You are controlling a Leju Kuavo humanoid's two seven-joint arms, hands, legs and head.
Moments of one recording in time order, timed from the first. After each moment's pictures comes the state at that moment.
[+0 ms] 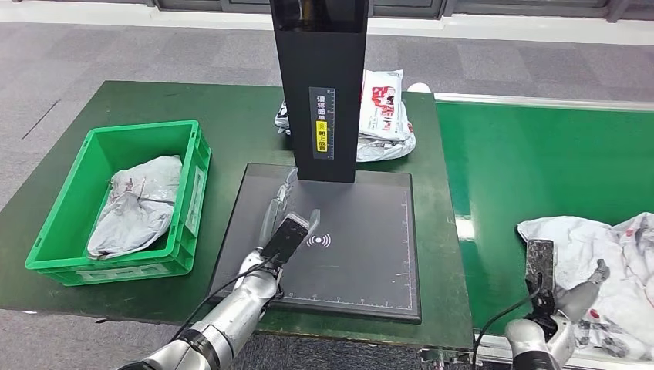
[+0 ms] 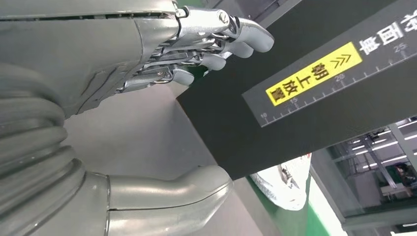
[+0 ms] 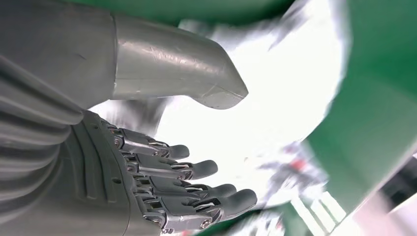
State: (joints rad) left arm -0.51 -0.27 -0.25 -0.66 -0.24 0.39 -0.55; right arm -0.26 -0.06 -0.17 -0.78 0.87 -0.67 0.01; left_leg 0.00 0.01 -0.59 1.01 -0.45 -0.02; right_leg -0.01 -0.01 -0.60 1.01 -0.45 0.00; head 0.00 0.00
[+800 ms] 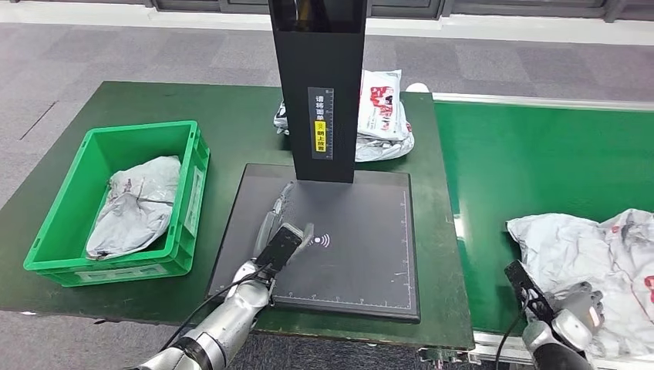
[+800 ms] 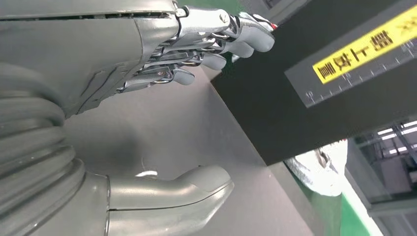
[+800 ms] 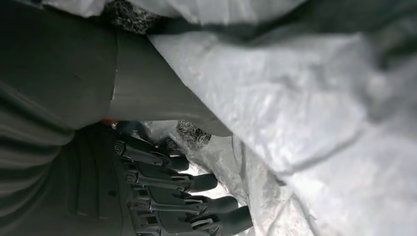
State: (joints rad) left arm -0.48 -0.24 -0.25 -0.63 -0.26 0.35 -0.53; right arm -0.41 -0.16 -0.19 -0.43 1.42 -0.13 0.37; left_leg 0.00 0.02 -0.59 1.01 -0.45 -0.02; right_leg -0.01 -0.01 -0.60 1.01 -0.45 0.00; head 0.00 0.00
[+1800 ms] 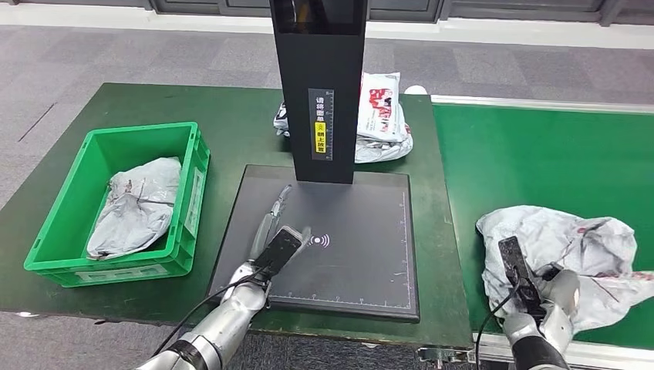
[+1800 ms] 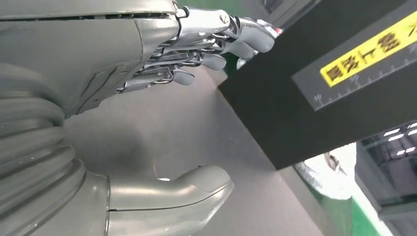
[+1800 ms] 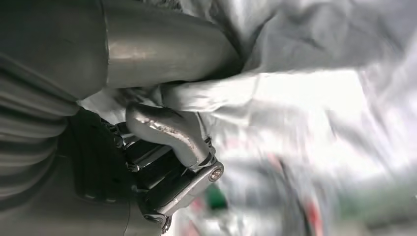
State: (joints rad) left arm -0.45 -0.22 -0.25 -0.67 -0.30 0.38 -0.51; right arm -0.39 -0.06 -0.23 -0.54 1.16 -0.56 0.01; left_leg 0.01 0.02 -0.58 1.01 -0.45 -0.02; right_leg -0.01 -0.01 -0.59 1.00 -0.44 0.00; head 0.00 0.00
